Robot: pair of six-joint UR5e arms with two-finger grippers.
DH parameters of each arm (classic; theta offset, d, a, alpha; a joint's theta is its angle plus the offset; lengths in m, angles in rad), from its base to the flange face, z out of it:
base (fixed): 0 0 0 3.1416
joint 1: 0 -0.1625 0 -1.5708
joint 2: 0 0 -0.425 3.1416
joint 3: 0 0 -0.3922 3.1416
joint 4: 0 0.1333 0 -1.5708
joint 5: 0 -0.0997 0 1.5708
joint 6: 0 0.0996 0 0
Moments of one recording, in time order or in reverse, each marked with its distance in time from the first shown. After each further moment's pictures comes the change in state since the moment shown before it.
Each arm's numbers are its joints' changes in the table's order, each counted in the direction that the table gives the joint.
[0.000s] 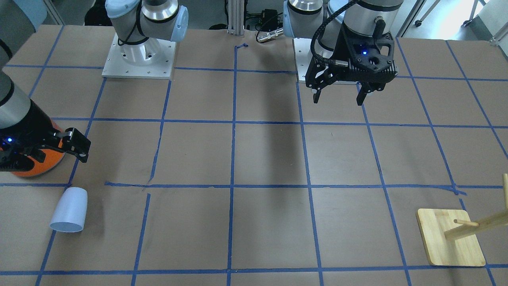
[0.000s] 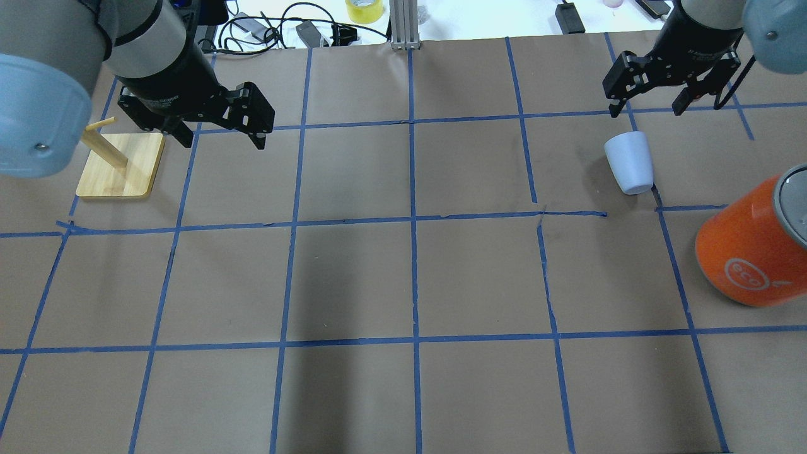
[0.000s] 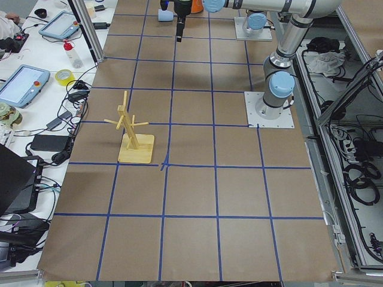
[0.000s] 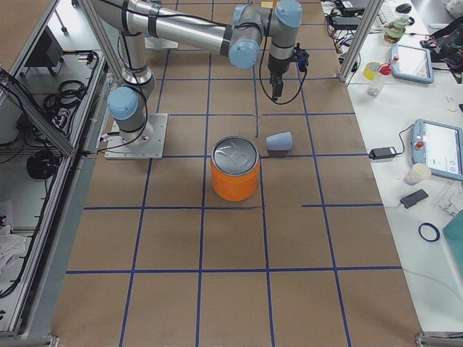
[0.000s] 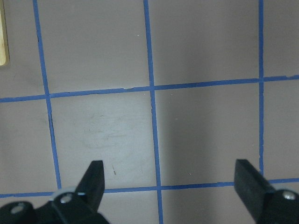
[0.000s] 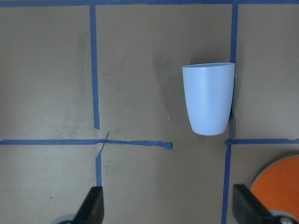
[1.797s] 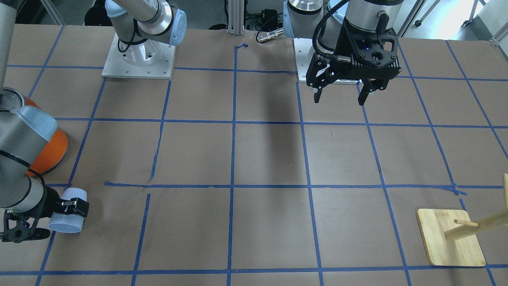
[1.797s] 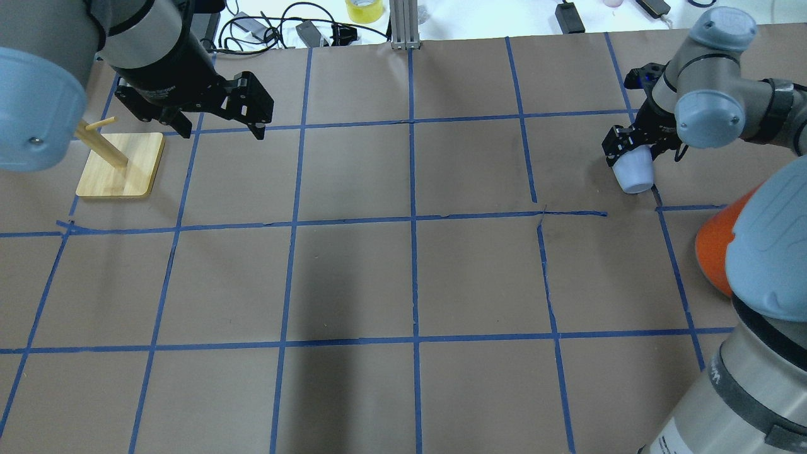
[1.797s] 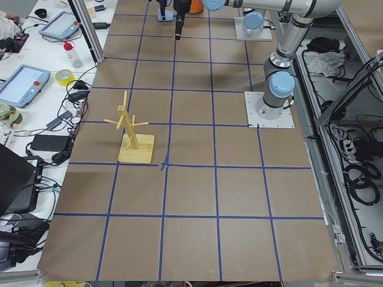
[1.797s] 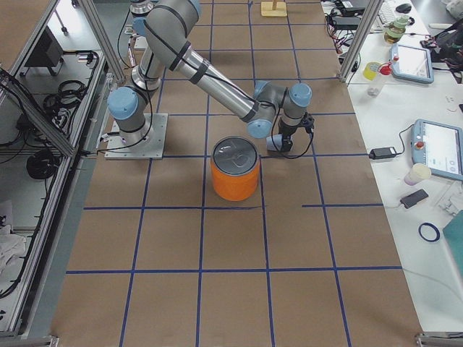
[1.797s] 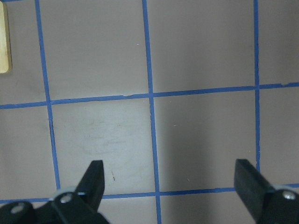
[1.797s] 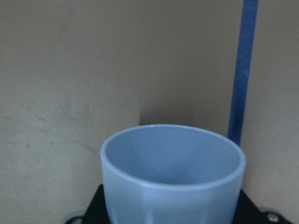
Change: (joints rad) left arm 0.000 -0.002 -0.013 0.013 0.006 0.000; right arm 0.094 0.332 -0.071 -0.368 -0.013 -0.141
